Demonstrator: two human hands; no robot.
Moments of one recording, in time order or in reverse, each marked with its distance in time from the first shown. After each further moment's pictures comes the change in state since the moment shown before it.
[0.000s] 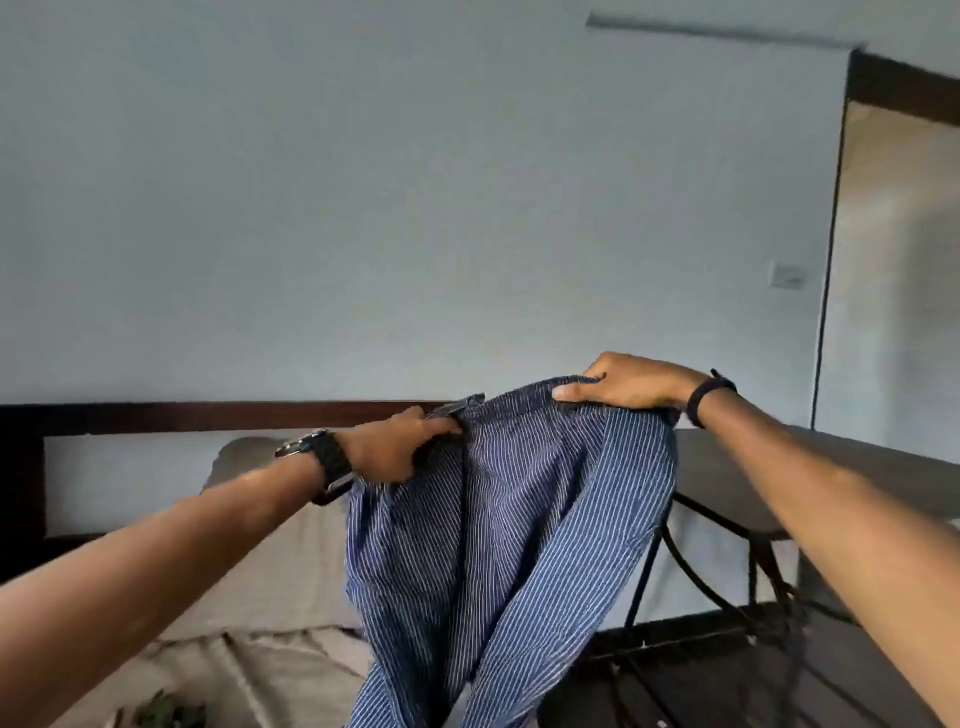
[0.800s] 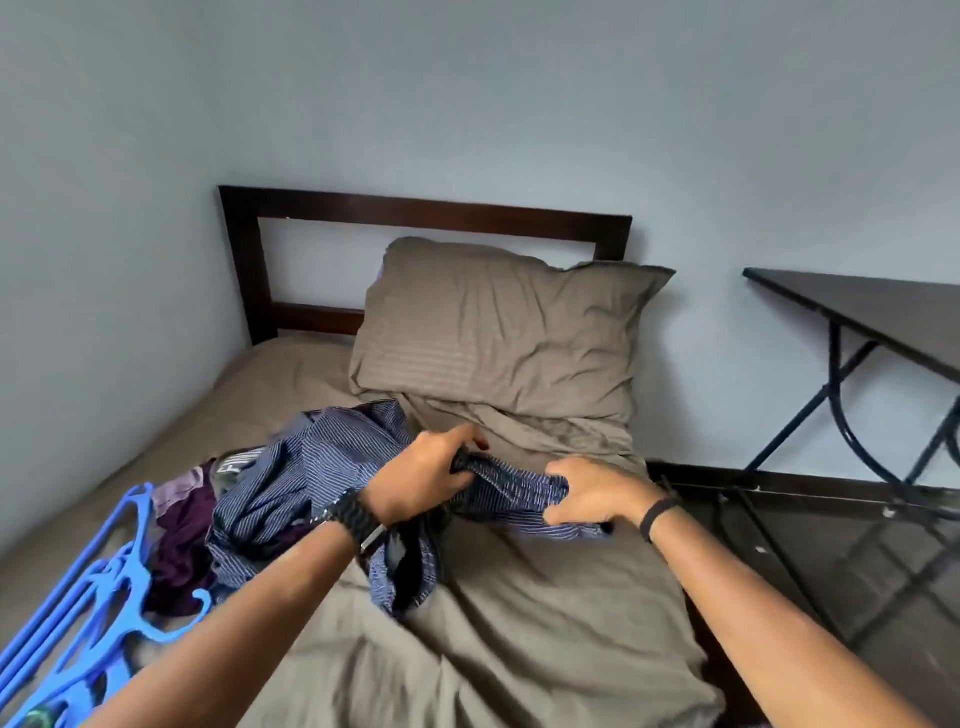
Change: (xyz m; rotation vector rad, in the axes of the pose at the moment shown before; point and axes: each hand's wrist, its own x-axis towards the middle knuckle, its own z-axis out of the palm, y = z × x) left_hand -0.219 -0.018 0.204 -0.409 0.202 -0.384; right_hand -0.052 -0.112 0.329 -0.023 -0.527 -0.191
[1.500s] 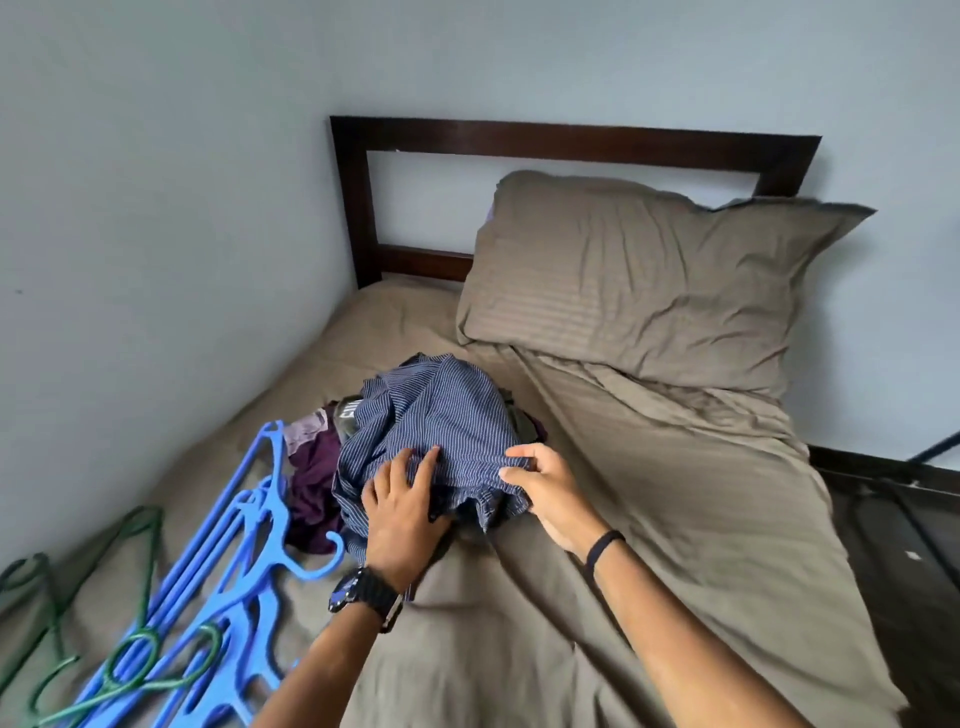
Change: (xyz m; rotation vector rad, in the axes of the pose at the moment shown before) left_hand -0.128 -0.153 0.040 0.365 0.210 -0.611; right_hand 0.128 -0.137 0.139 1.329 0.183 0.017
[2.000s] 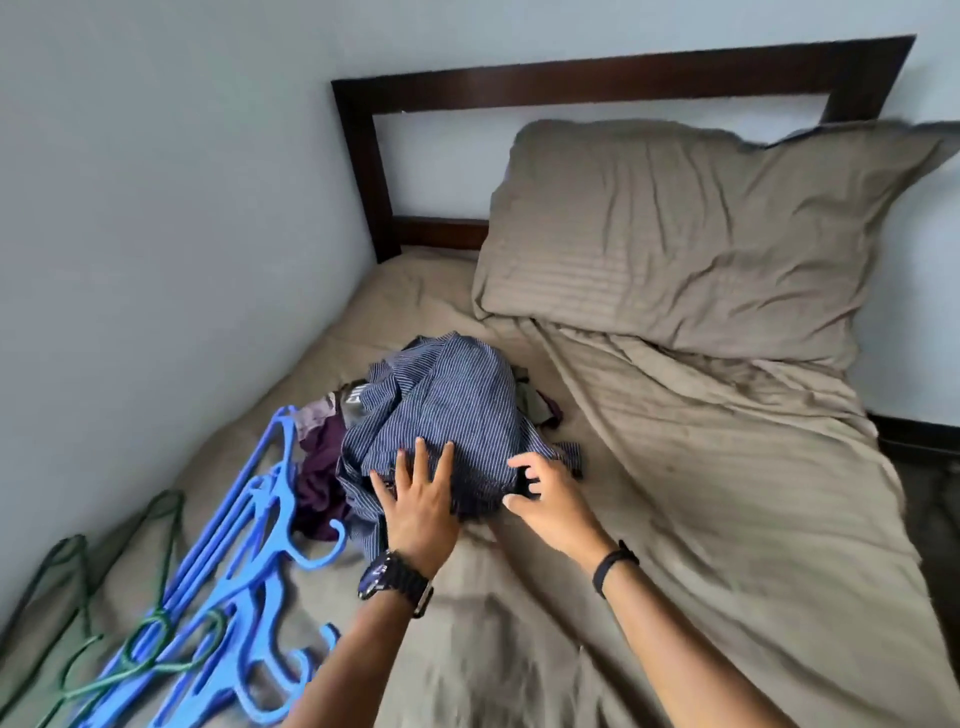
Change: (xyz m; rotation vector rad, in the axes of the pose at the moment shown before) left_hand 0.007 0.031 0.015 0.248 -0.260 -0.179; right_hand 0.004 0.027 -0.019 -0.530 -0.146 -0.113
